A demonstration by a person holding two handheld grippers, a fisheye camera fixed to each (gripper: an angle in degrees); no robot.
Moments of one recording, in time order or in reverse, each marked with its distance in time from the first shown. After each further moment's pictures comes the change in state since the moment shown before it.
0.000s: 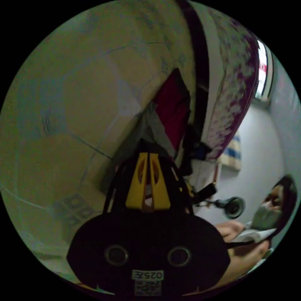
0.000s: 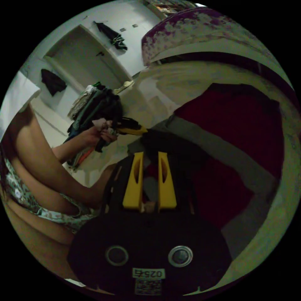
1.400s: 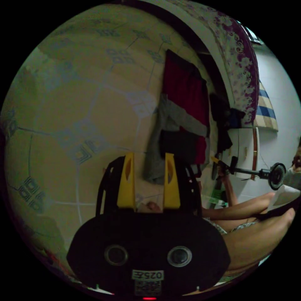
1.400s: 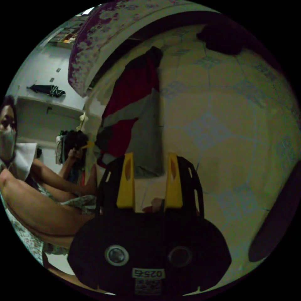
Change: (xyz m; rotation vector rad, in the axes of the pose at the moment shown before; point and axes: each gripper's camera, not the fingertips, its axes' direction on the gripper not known) left arm -0.015 0.021 0.049 -0.128 -0.393 0.279; right arm 0.243 0.142 -0.242 -0.008 0.031 0.601
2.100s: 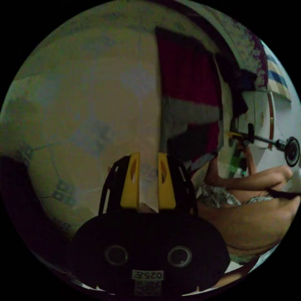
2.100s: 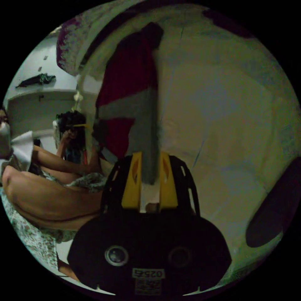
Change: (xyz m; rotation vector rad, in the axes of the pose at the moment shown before) left arm -0.019 -0.073 0.097 -0.279 -0.190 0.159; right arm 0.011 -0.044 -0.046 -0.231 -0.012 0.017
